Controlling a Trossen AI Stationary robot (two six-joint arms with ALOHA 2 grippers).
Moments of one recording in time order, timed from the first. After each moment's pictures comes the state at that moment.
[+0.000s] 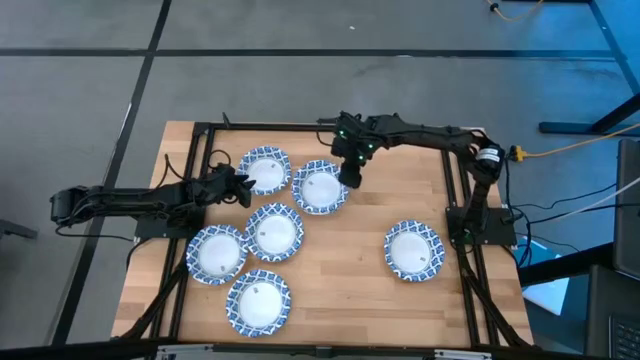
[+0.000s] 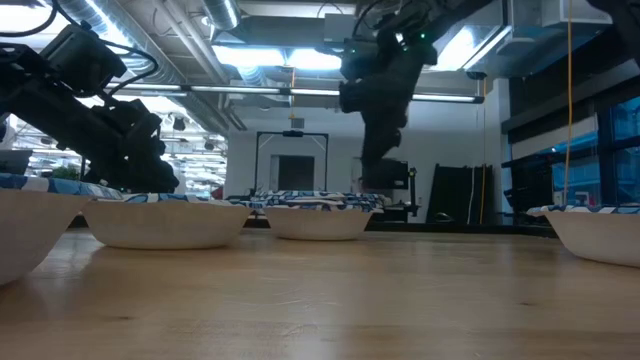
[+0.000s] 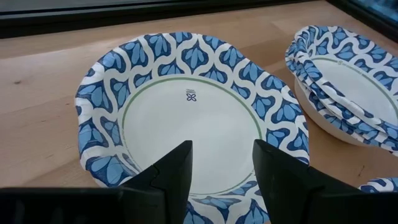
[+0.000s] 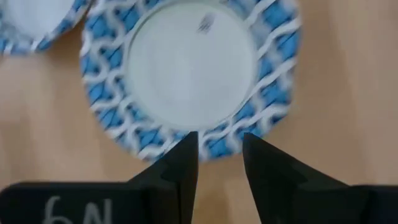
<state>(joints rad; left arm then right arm) 0.29 0.60 0.04 0.02 -0.40 -0.57 -0.41 1.86 1.51 -0.87 -0.23 -0.11</state>
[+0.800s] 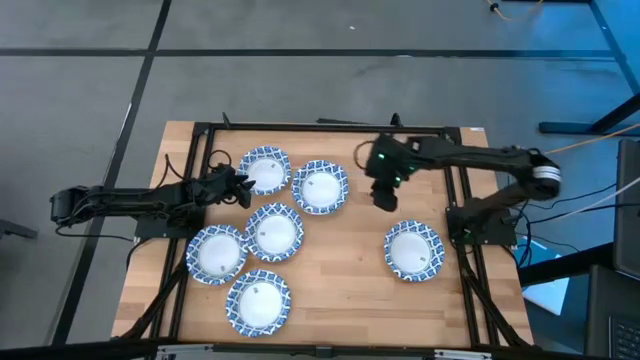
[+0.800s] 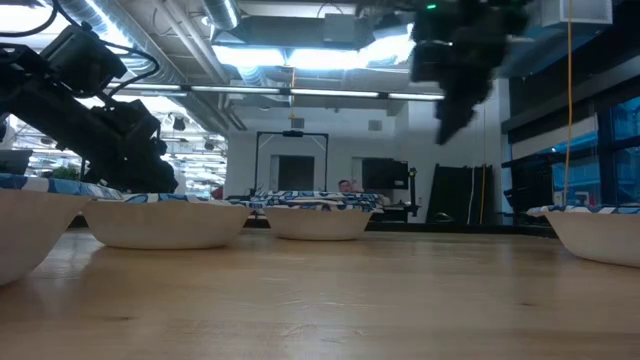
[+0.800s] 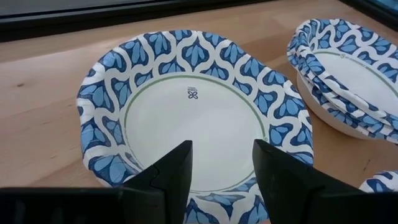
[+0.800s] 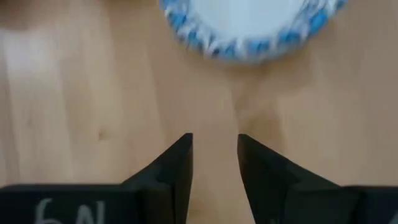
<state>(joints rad) 0.29 0.60 0.04 0.01 -0.40 -0.54 -0.29 1.38 1.07 -0.82 -0.24 0.01</state>
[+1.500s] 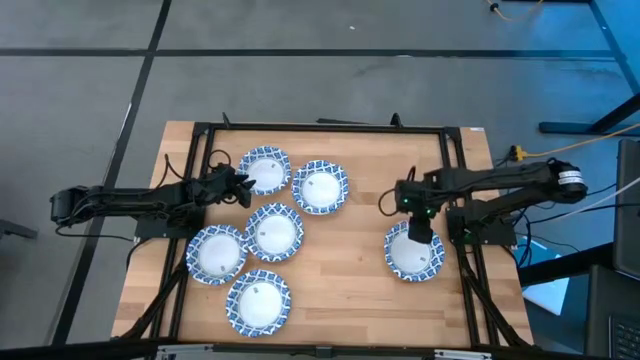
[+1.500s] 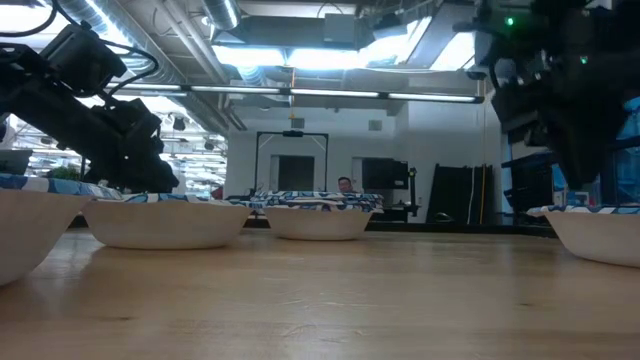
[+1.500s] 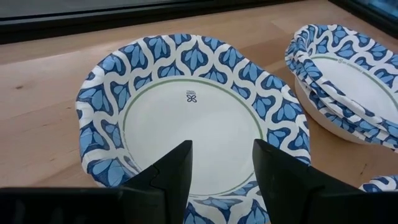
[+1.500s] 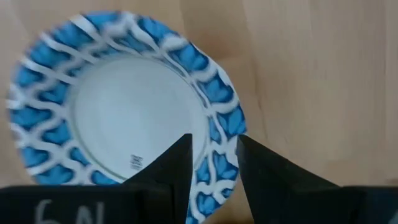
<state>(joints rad) 0.29 0.60 0.04 0.02 -0.41 -0.55 -0.05 1.18 0.76 -1.04 -0.13 0.23</state>
